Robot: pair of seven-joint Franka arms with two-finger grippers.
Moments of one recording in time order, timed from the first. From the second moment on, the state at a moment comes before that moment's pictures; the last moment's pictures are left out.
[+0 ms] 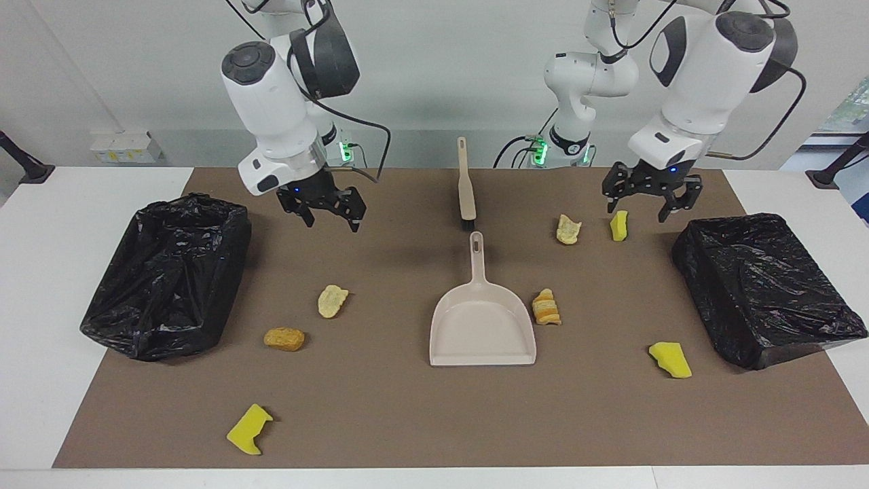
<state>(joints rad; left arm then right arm) -0.28 -0.01 0.03 -1.76 -0.01 1.80 0.08 0.30 0.13 -0.03 -1.68 0.13 1.83 0.49</state>
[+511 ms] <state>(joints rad) -0.50 -0.11 0.03 -1.96 -0.02 1.82 -0.14 0.46 0.29 -0.03 -1.65 0.17 1.96 0.67</state>
